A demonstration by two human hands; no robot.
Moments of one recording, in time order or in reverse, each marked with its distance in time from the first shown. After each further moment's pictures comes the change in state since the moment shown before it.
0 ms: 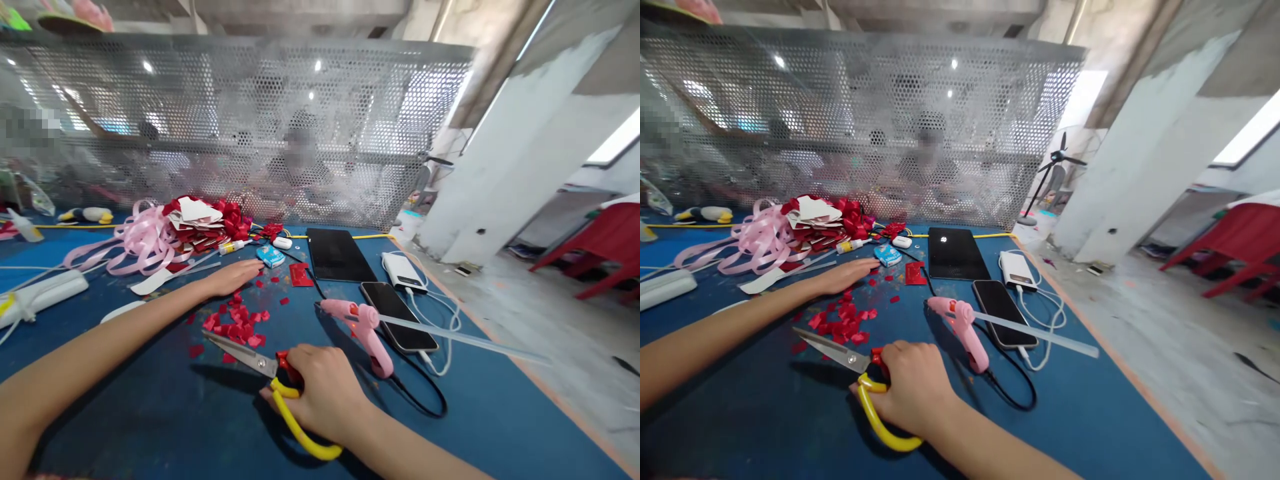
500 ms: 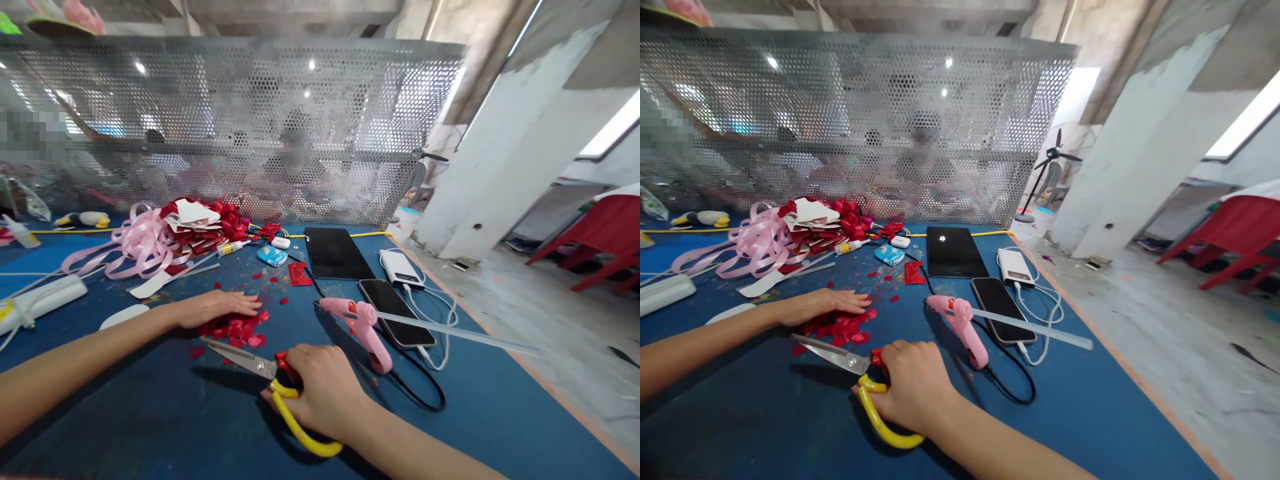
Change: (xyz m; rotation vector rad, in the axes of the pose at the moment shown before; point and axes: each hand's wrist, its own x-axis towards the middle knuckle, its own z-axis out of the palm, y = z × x) left_hand -0.063 0.036 -0.018 -0.086 -0.262 0.217; right_hand -0.001 -0.003 -0.004 -0.070 -0.033 -0.020
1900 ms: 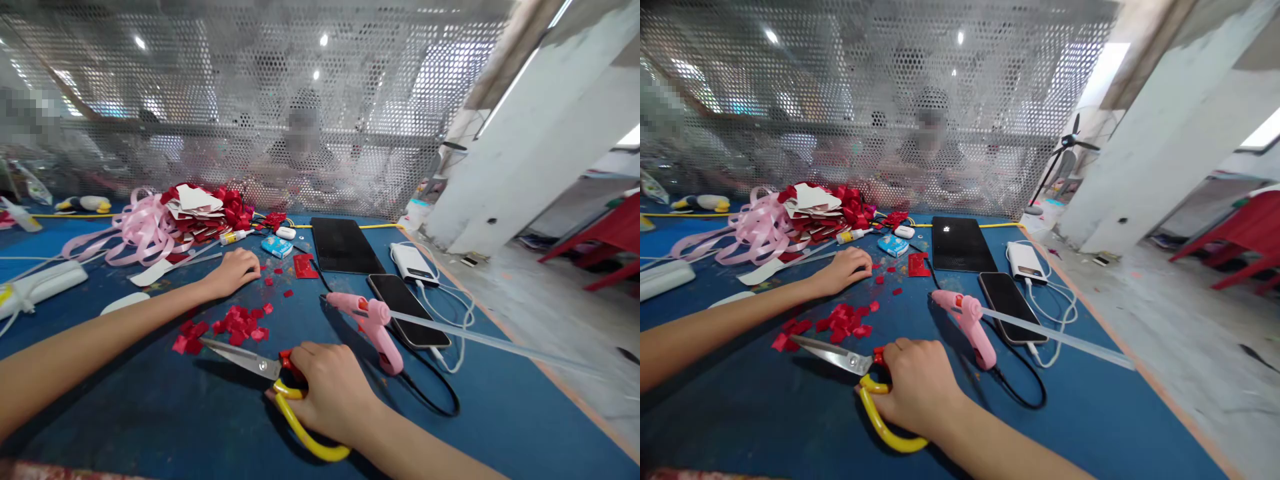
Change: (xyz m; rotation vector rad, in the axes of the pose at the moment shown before) left_hand 0.047 -0.030 0.004 0.230 0.387 -0.279; right_hand 0.002 0.004 0.002 -0.005 -0.068 -0.024
